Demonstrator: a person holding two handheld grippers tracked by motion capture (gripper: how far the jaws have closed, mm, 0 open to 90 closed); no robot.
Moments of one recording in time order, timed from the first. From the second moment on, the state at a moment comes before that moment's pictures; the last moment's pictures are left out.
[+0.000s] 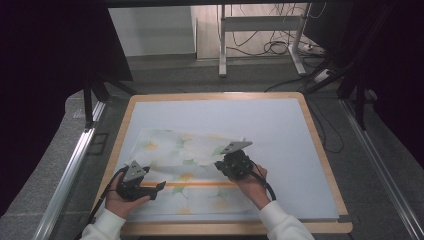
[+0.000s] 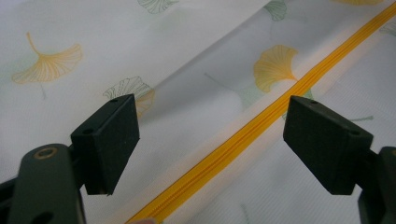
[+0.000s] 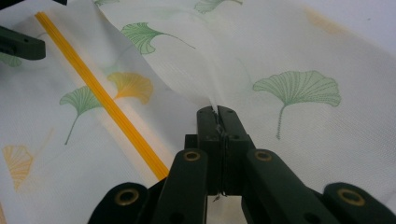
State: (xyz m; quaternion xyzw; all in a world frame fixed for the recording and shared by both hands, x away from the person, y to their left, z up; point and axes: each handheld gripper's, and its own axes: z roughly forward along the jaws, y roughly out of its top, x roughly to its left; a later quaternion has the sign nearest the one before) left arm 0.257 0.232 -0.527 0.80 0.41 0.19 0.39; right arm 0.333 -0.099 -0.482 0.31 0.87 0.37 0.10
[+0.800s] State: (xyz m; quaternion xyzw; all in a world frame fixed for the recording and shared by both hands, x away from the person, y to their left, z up) left arm 0.256 0.232 -0.527 0.81 0.40 0.19 0.39; right arm 0.362 -0.104 -0.466 0.33 0.85 0.39 0.10
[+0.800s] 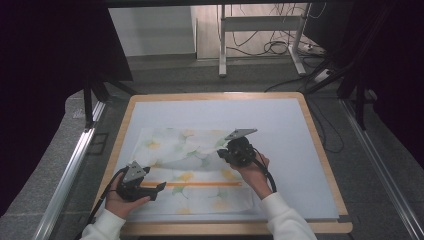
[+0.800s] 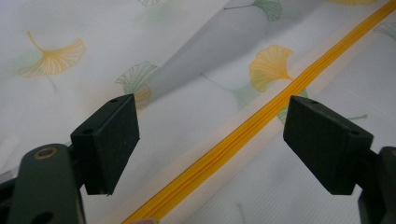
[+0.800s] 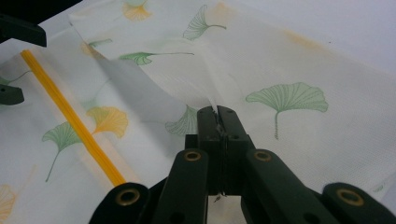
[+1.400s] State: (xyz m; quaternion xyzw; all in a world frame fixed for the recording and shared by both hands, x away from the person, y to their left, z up) left arm 0.257 0.230 -0.530 0.81 0.41 0.19 0.38; right arm 0.391 -0.107 -0.469 0.35 0.84 0.39 0.11
